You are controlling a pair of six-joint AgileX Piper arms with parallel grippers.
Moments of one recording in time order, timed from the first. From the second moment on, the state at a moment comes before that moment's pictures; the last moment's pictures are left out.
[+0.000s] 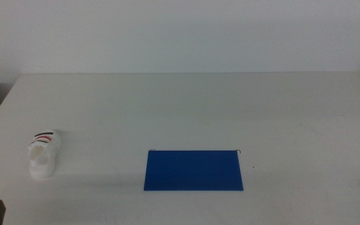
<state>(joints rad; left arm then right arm) 0.04 -0.01 0.03 0.04 0.22 0.01 -0.04 -0.01 0.03 -0.01 0.24 -0.06</state>
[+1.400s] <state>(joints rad) 0.04 1.09 -0.94 0.04 0.87 0.01 -0.04 -0.01 0.03 -0.01 0.24 -0.06</state>
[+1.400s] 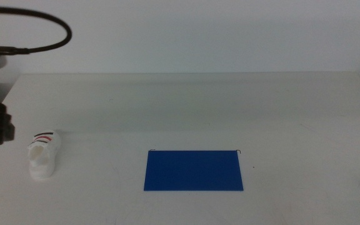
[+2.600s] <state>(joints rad) 0.04 2.00 -1.38 0.01 0.94 0.02 -0.04 -0.01 0.03 -0.01 0.24 -0.06</state>
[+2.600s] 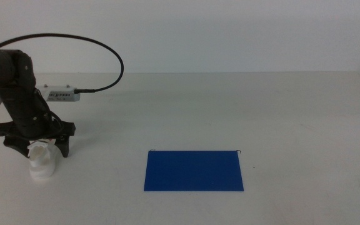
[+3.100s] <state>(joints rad) 0.06 2.01 -1.38 0.01 0.95 0.01 -0.04 -0.01 0.03 -0.01 0.24 -0.06</state>
